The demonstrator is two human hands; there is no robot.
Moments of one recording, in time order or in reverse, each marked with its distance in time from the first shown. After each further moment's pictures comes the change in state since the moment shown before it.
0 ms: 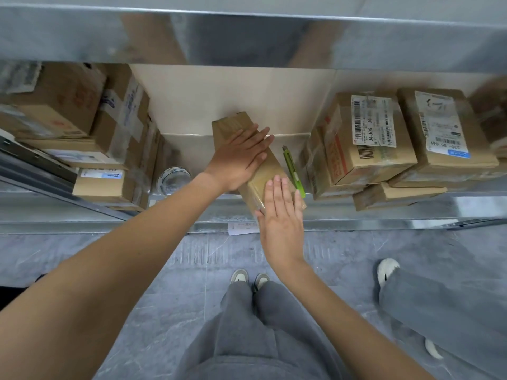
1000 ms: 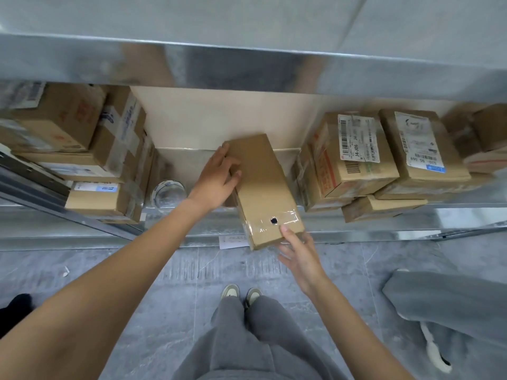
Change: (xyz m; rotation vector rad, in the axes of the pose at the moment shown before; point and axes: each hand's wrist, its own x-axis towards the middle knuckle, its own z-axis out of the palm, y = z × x) left_hand -0.026 -0.017 0.020 -0.431 0.187 -0.285; right_hand -0.027 0.046 -0.025 1.478 -0.439 1.178
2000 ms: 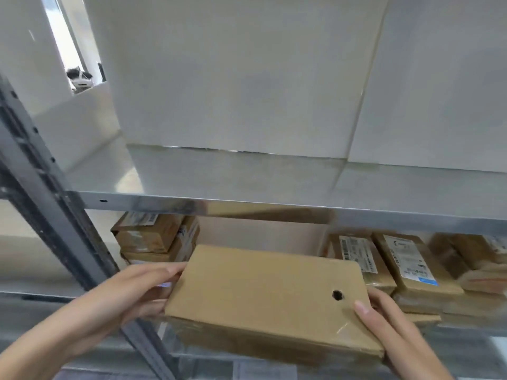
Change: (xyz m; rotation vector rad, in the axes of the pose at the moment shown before) left_hand -0.185 0.119 -0.248 -0.781 -0.139 -0.419; right_hand -0.203 -0.144 0.002 -0.431 -0.049 -0.518
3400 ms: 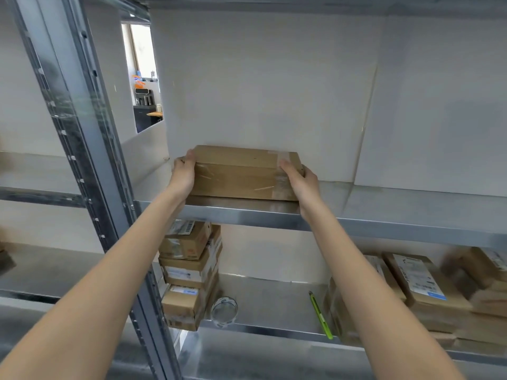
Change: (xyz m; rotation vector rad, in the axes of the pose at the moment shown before) left_hand 0.093 0.115 -0.056 -0.023 0.709 0.484; right_hand 0.147 -0.155 0.119 0.190 0.040 -0.418
